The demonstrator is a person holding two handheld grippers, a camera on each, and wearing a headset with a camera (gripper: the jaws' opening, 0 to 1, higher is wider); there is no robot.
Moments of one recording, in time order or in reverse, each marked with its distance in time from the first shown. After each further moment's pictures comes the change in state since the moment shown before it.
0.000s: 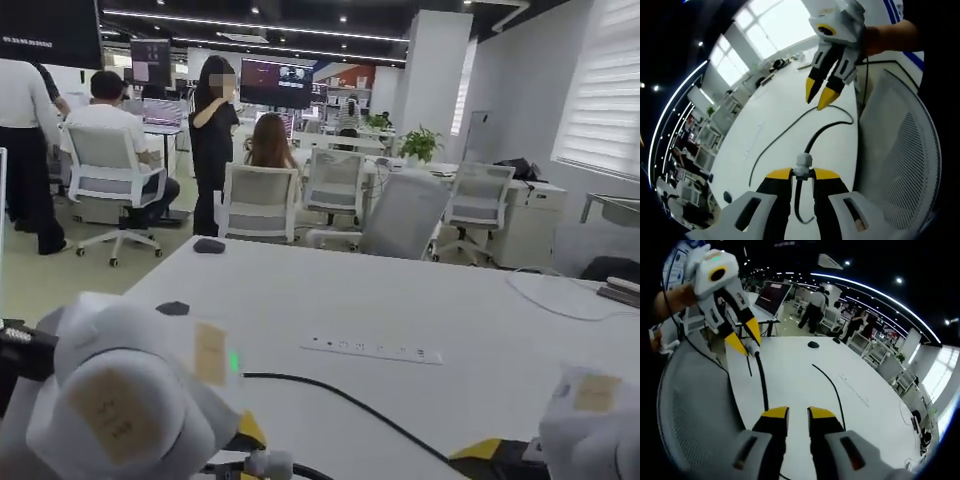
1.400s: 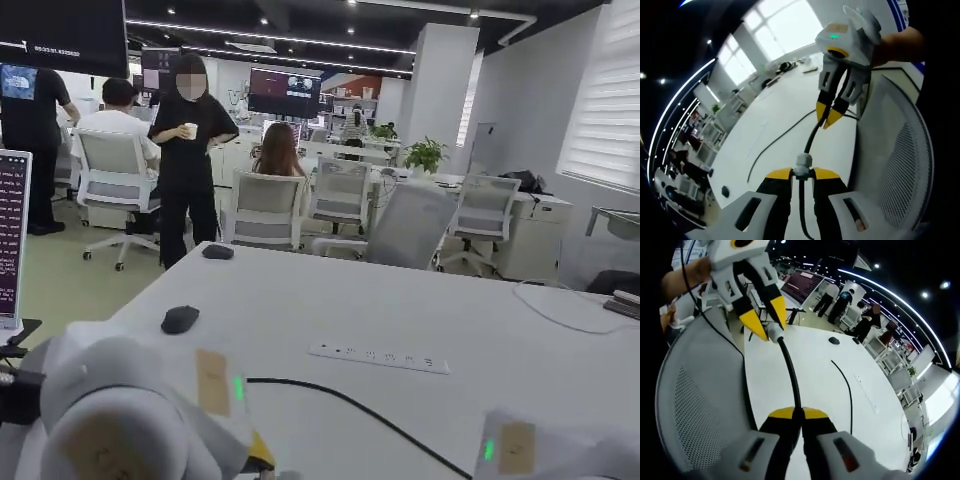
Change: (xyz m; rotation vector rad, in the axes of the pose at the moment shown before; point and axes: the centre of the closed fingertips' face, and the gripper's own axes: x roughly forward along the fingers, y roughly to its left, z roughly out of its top) left arm -0.018 -0.013 -0.004 -0.060 -0.032 0.047; right arm 0.016 0.025 -0.028 -0.122 0.127 0.052
